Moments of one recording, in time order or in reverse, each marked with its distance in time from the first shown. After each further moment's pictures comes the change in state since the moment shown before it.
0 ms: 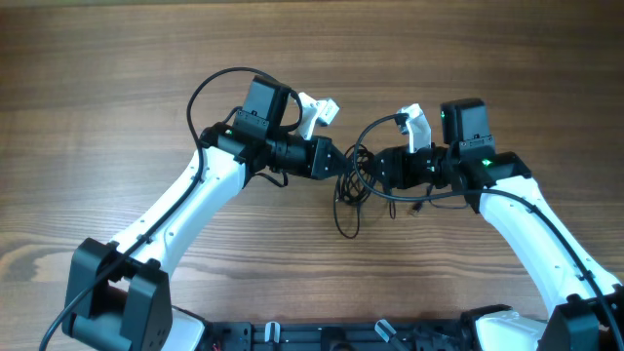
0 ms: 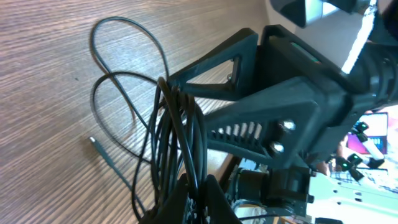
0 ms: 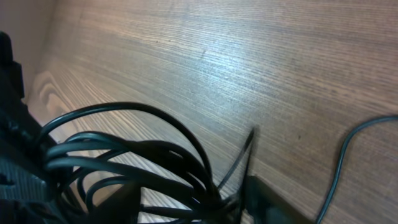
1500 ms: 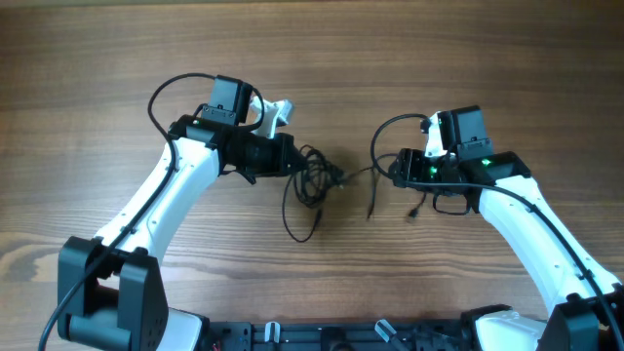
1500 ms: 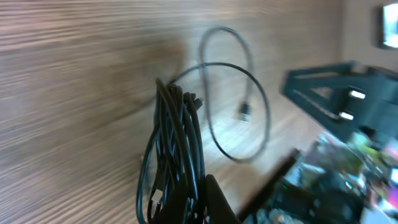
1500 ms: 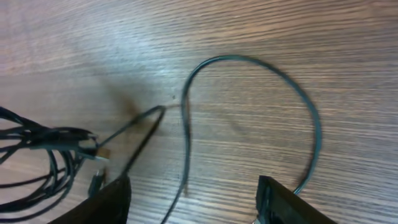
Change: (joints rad) left arm 0.165 0.011 -0.003 -0.209 -0.154 0.092; right arm 0.000 0.002 0.001 -0.145 0.398 0.254
